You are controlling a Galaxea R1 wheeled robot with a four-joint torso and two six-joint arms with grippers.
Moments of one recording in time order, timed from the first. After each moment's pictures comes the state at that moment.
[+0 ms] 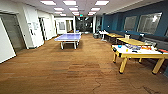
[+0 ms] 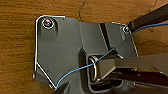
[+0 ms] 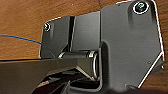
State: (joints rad) left arm 1.59 2.77 -2.36 0.17 -0.20 -0.10; right arm -1.58 2.94 -2.53 -0.20 0.11 0.21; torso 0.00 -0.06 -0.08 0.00
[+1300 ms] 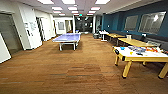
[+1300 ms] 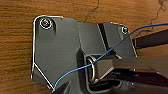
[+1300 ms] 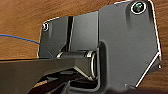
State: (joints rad) left arm 1.59 2.78 -2.36 0.17 -0.20 -0.10; right arm -1.58 2.94 -2.54 -0.20 0.11 0.21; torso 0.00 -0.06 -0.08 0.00
